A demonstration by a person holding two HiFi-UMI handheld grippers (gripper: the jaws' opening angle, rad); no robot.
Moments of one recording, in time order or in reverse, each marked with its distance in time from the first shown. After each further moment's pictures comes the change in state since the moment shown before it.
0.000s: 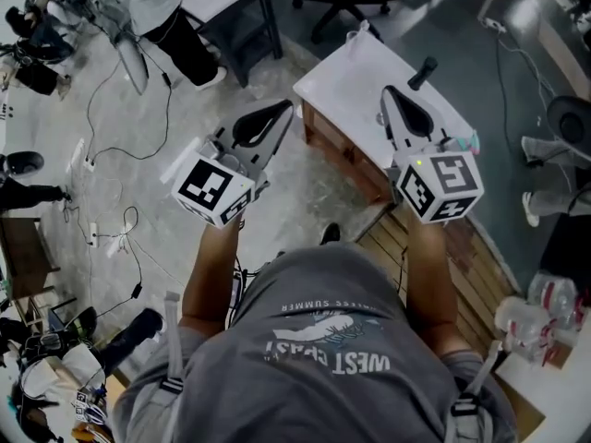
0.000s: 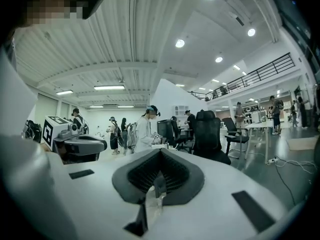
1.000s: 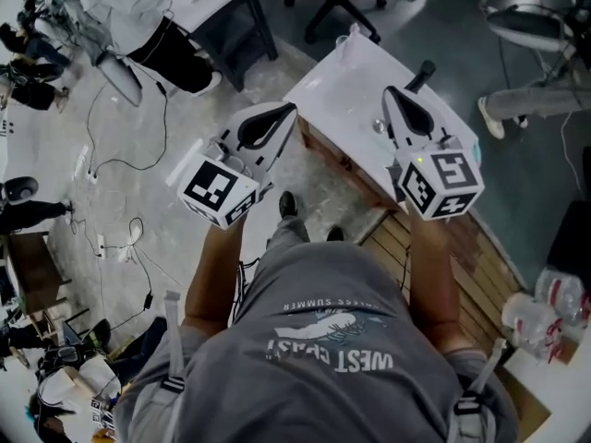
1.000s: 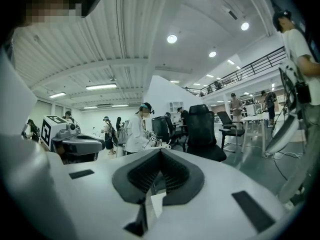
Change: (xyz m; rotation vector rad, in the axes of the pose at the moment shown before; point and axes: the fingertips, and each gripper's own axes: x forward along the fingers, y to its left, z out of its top) left arm 0.075 0.021 -0.022 -0.011 0.043 -0.062; right arm 0.036 -0.070 -0.023 0.053 0.029 -0.042
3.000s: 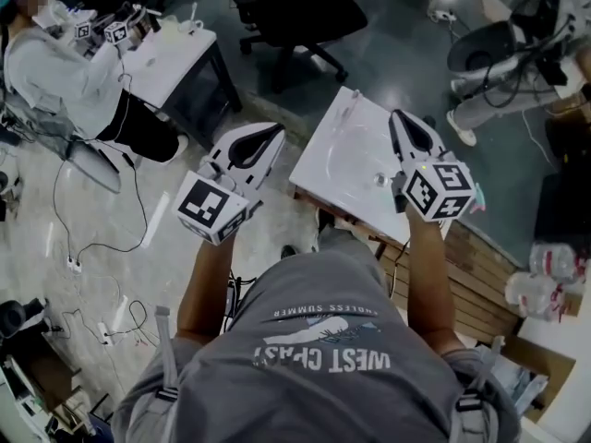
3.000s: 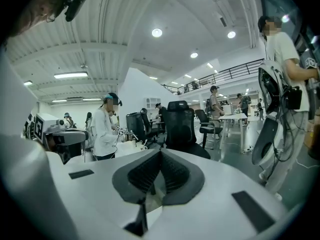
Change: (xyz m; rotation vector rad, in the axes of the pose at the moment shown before) left arm 0.058 0.243 -0.012 -0.039 -0.070 -0.214; right arm 0.188 -0.065 0.017 0.057 0.053 -0.306
